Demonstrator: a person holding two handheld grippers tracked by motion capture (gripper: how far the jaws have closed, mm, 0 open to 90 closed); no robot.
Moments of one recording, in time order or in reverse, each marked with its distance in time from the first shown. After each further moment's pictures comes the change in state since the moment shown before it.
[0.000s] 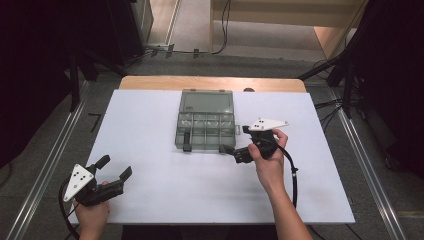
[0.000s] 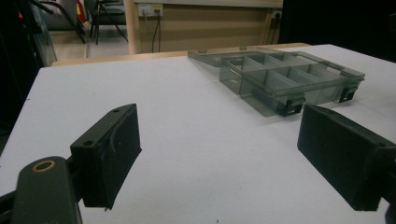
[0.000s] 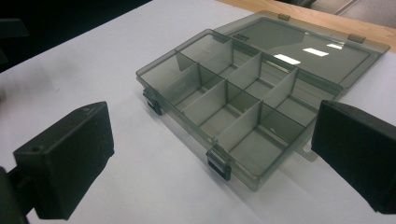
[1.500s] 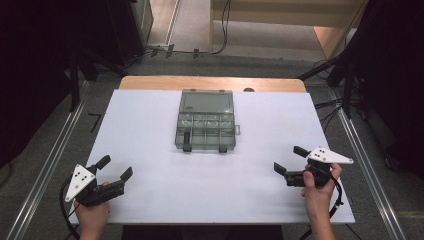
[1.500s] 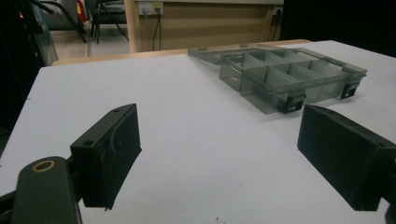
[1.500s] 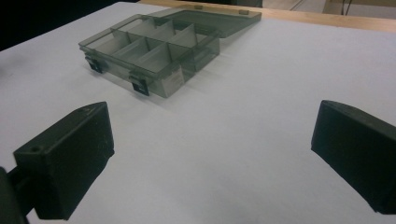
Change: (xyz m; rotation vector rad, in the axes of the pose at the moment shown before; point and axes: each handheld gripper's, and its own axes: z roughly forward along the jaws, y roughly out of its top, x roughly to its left) left arm -0.002 0.000 0.000 0.010 0.004 0.013; right arm -0.046 -0.101 -0.105 -0.126 -0.164 0.088
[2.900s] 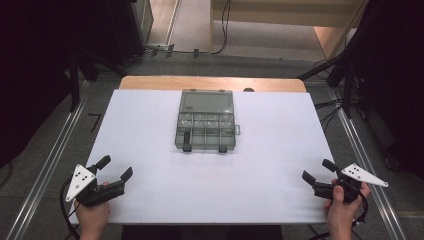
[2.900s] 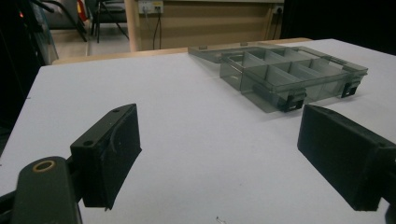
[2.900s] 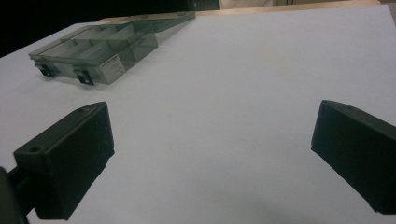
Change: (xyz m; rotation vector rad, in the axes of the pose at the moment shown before) left arm 0.000 0.000 0.000 0.008 0.004 0.005; right arm -0.047 -0.057 -0.051 -0.094 -0.120 0.130
